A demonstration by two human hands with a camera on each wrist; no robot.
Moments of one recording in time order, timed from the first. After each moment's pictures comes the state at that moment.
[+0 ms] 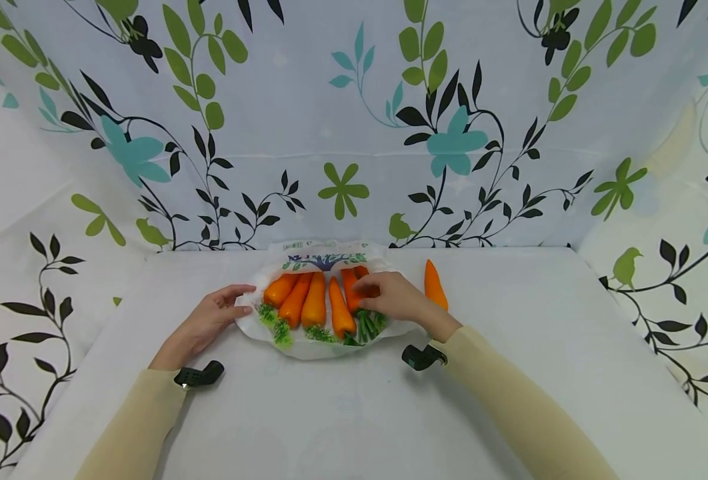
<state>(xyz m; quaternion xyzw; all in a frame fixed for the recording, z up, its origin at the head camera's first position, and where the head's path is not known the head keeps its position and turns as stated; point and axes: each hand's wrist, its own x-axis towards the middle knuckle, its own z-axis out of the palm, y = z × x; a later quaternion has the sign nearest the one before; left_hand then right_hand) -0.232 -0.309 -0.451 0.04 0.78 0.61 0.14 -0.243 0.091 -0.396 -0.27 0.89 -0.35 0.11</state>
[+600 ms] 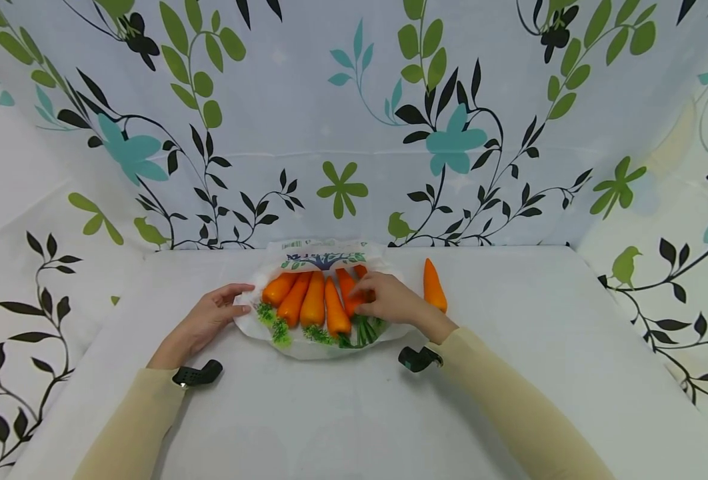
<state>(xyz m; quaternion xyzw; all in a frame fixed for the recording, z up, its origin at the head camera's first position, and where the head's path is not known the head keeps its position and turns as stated) -0.230 -0.307 -0.449 0.03 0.78 0.61 0.14 -0.242 0.087 -0.399 -0.32 0.89 -0.30 0.09</state>
